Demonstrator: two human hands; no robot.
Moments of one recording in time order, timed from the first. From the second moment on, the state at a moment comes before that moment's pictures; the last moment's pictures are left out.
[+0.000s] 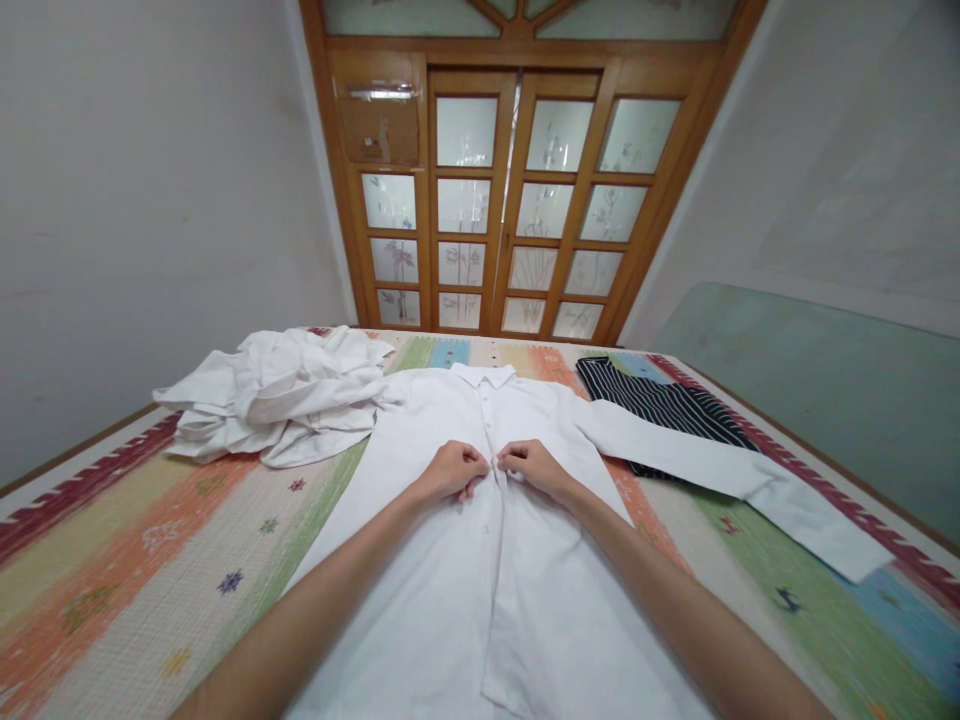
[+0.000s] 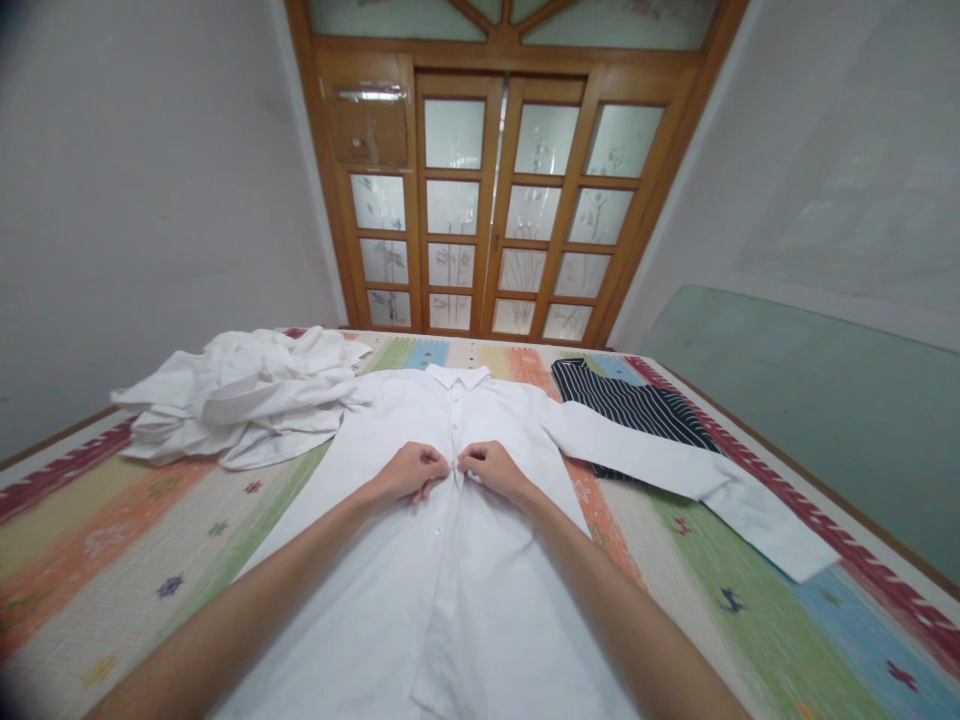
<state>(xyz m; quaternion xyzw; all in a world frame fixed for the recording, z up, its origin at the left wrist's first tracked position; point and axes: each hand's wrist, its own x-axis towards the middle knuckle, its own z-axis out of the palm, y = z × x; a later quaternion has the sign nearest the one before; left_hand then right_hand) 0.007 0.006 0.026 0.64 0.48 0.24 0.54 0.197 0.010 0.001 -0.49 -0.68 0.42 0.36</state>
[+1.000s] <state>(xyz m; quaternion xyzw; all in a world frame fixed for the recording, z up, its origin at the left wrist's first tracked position) 0.009 0.011 0.012 0.64 0.48 0.21 0.56 0.193 0.007 -0.006 -0.48 -0.72 0.36 0.35</state>
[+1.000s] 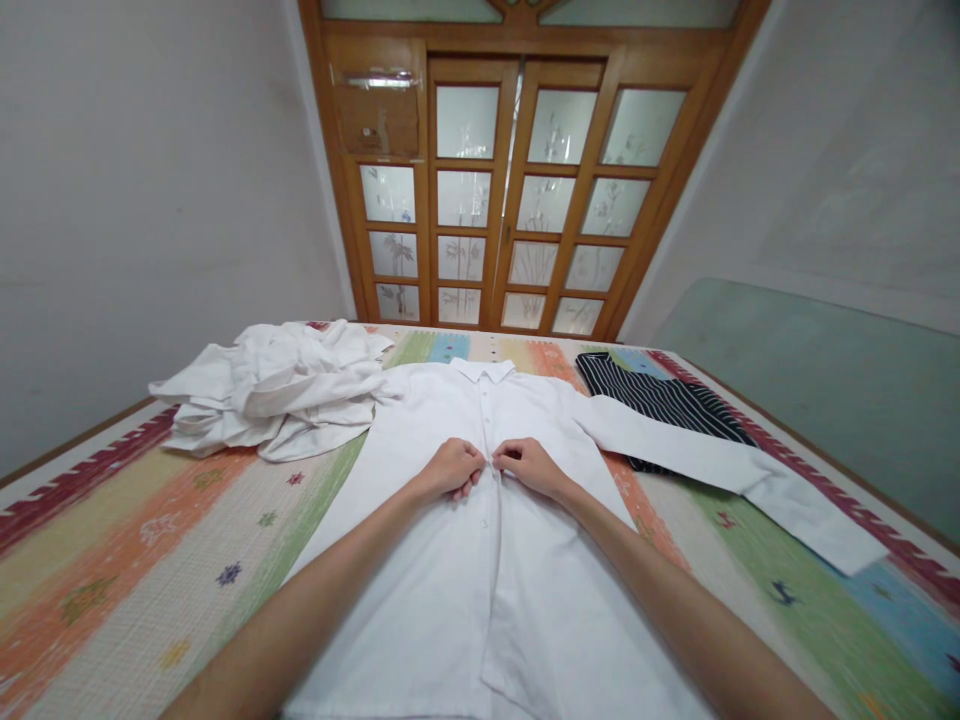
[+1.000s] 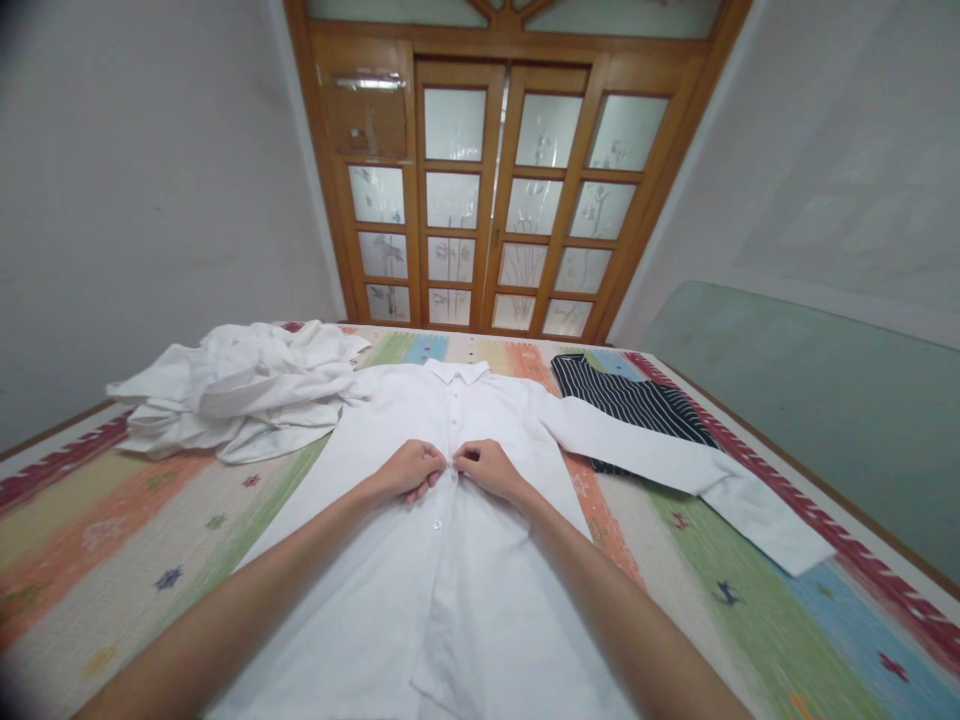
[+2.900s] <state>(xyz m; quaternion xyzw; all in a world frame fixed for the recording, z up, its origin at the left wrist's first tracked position) 0.010 0.001 0.019 0.69 0.50 0.30 0.43 0.195 0.002 -0.003 -0.48 -0.72 0.35 0.35</state>
